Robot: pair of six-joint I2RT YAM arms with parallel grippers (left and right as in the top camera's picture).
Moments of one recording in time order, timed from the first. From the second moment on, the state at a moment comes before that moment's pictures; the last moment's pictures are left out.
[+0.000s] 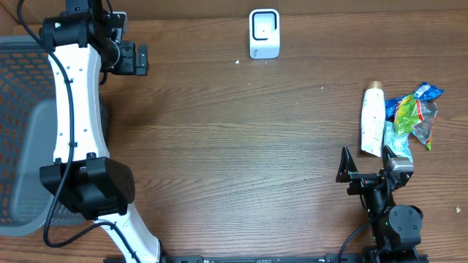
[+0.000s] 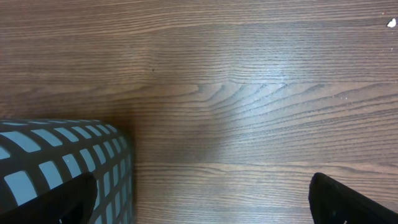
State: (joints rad) left arm 0.15 2.01 2.16 -1.33 0.00 0.14; right arm 0.12 0.06 0.02 -0.03 0.03 0.19
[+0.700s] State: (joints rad) left arm 0.15 2.01 2.16 -1.33 0.00 0.14; right arm 0.12 0.01 0.02 -0.03 -0.01 0.17
